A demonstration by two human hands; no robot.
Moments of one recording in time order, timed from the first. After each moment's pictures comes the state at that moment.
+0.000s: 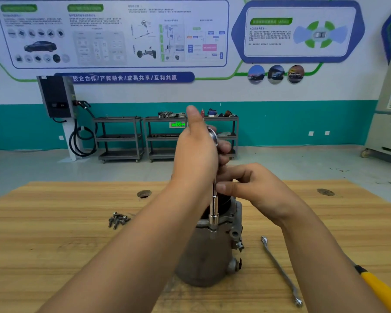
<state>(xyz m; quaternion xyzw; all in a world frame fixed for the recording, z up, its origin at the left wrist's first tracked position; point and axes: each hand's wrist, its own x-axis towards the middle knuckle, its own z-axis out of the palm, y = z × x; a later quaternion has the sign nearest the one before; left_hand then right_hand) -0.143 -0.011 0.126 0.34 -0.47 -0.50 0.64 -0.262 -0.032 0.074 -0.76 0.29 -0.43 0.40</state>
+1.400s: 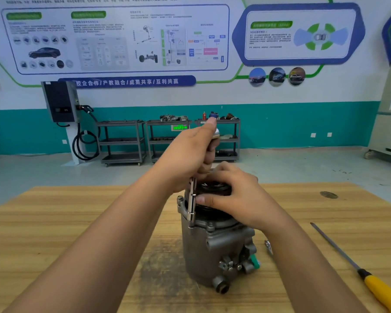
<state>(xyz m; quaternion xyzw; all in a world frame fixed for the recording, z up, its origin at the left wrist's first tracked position) -0.107 -0.037 0.132 0.36 -0.68 -0.43 0.47 -0.232 -0.023 0.078 -0.80 0.44 -0.38 0.14</state>
